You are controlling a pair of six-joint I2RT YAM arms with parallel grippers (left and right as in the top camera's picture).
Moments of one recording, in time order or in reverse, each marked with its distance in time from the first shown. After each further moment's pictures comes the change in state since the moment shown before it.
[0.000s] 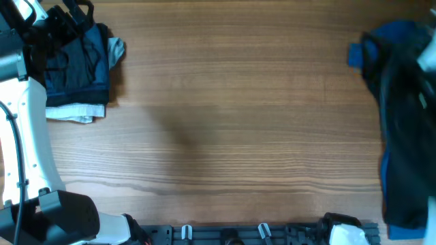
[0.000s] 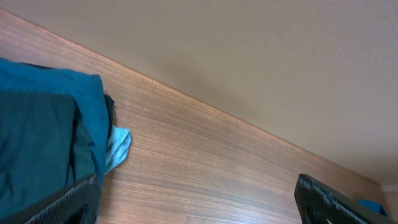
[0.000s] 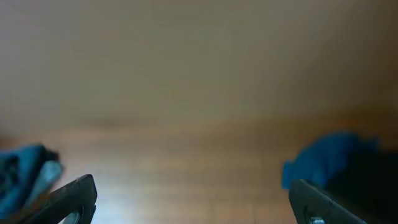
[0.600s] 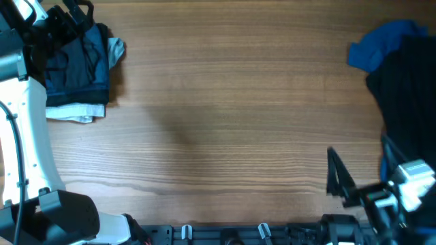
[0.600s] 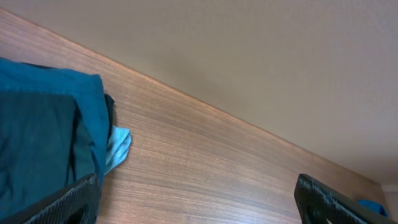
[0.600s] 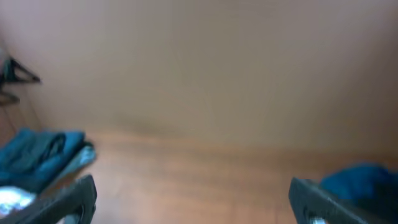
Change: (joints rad) left arm 0.000 0.000 0.000 -0.001 0.000 0.000; right arm 0.132 -0.819 -0.755 0.224 0.003 -0.008
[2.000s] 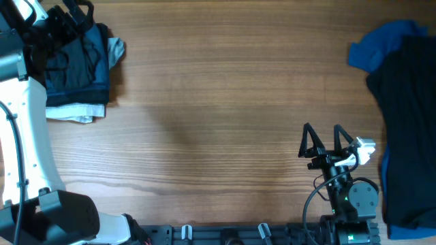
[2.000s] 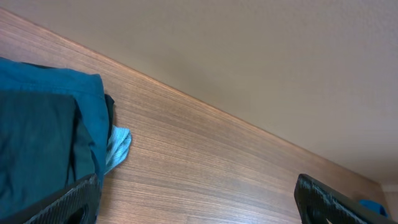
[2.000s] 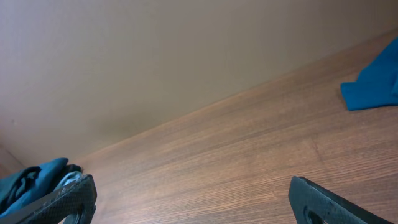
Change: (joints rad) left arm 0.000 0.000 0.000 0.000 0.000 0.000; right arm 0.090 -0.183 -0.871 0.662 0.192 0.412
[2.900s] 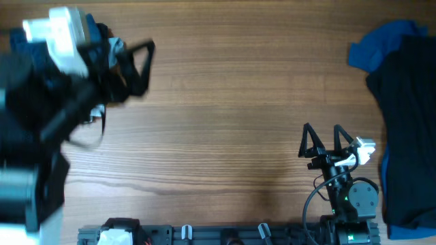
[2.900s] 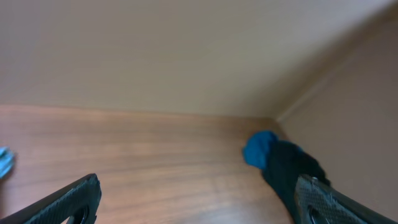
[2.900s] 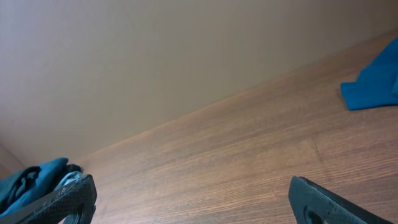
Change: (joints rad) left arm -0.399 -0.576 -0.064 -0.197 -0.037 -0.003; right arm 0.000 0.000 0.000 0.000 0.000 0.000
